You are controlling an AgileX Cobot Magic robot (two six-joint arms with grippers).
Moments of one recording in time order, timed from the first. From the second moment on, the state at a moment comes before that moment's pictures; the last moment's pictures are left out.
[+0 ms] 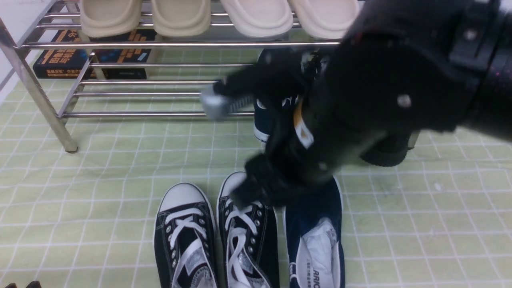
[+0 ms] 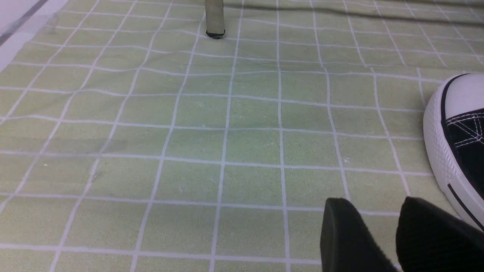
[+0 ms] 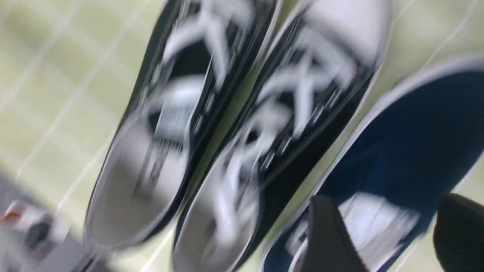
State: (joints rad) right arm 0.99 1.66 -1.63 -0.17 1.12 0.41; left arm -0.03 -0.01 0.01 0.08 0.39 -0.11
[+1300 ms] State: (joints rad) right arm 0.71 2.19 -1.97 -0.40 0.75 0.60; left arm -0.03 -0.01 0.01 0.08 0.39 -0.11
